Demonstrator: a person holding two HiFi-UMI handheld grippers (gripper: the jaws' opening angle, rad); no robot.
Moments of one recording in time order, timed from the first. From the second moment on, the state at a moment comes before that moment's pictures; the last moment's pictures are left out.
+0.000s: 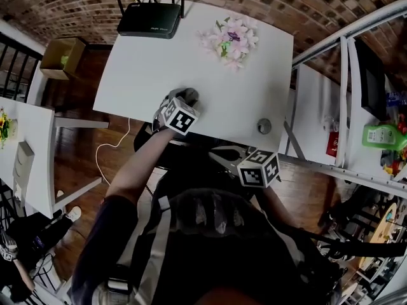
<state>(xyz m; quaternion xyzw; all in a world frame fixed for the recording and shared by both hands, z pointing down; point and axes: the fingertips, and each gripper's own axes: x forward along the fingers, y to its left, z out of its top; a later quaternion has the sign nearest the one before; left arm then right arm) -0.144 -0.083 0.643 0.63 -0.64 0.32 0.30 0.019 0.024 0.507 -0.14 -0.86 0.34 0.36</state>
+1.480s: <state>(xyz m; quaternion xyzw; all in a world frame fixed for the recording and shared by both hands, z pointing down) -0.247 0.002 0.643 0.58 -0.69 0.29 0.32 -0.029 0.064 0.506 -0.15 -0.85 0.33 0.37</state>
